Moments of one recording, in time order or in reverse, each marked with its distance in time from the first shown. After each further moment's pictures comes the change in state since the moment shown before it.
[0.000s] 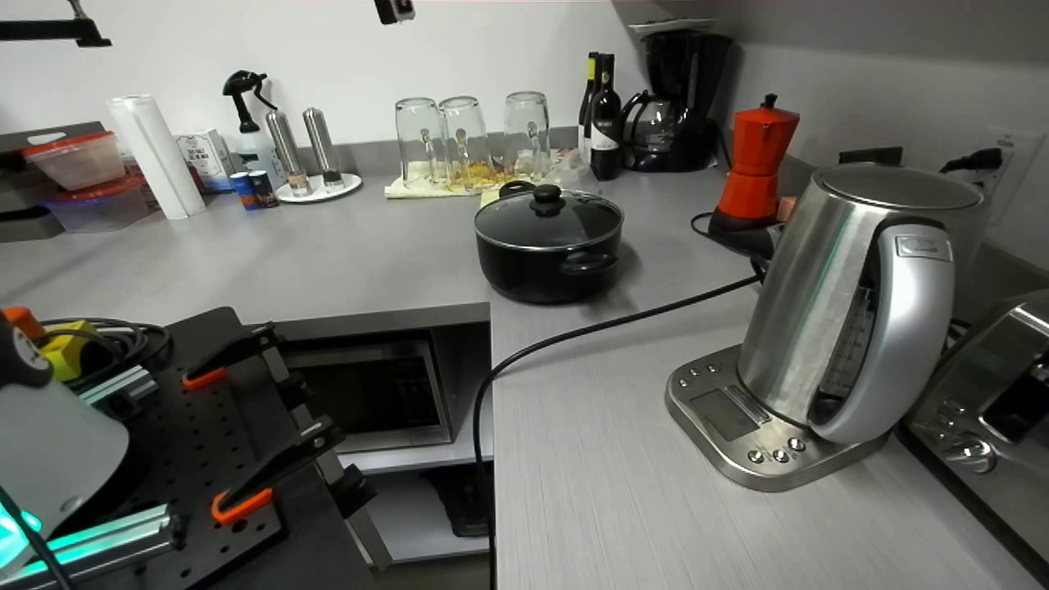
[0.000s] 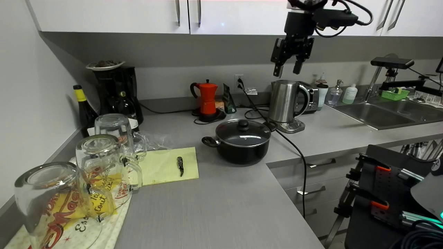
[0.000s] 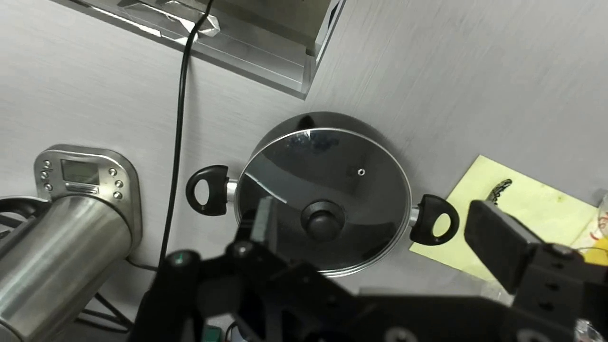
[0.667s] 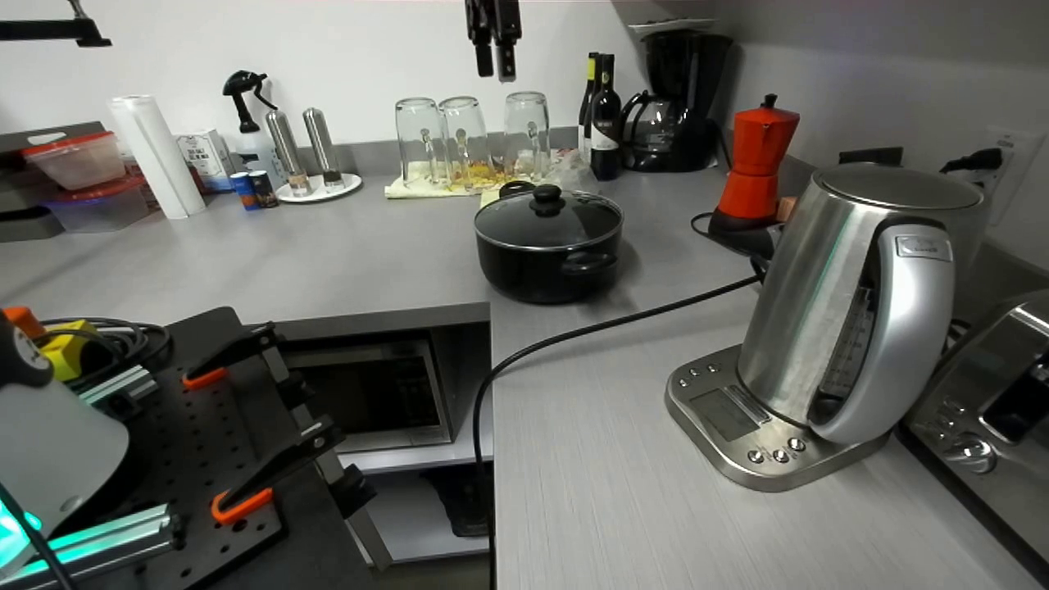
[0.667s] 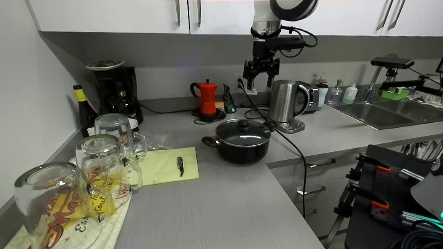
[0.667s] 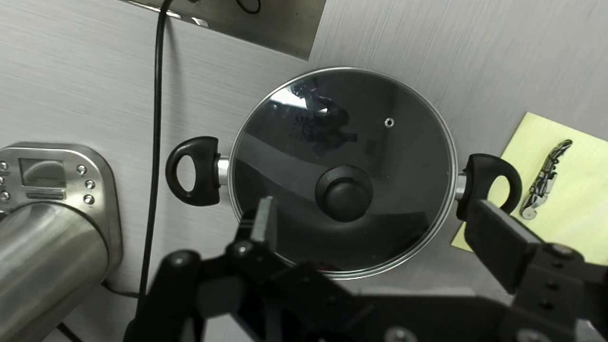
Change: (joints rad) arm 0.012 0.429 -0.136 0.318 -0.029 0.001 -0.021
